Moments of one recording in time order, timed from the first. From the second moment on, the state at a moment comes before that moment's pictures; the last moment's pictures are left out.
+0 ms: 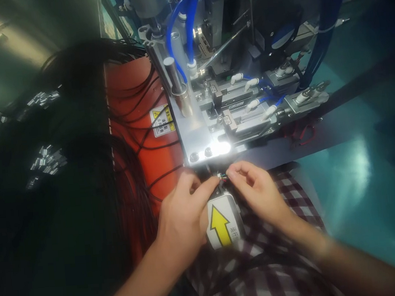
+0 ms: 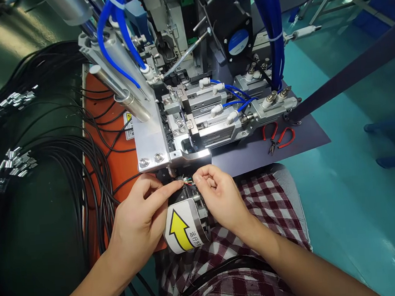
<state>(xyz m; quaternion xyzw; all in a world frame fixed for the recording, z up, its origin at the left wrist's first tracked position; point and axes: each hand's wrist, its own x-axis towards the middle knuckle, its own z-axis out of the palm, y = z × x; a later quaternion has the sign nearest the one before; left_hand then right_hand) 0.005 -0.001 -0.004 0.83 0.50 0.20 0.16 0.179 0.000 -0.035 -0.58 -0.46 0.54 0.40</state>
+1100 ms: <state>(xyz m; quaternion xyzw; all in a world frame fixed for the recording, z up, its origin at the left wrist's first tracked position) 0.006 0.000 -0.001 0.82 0.50 0.21 0.16 0.176 -0.001 -0.037 -0.55 -0.53 0.48 0.42</state>
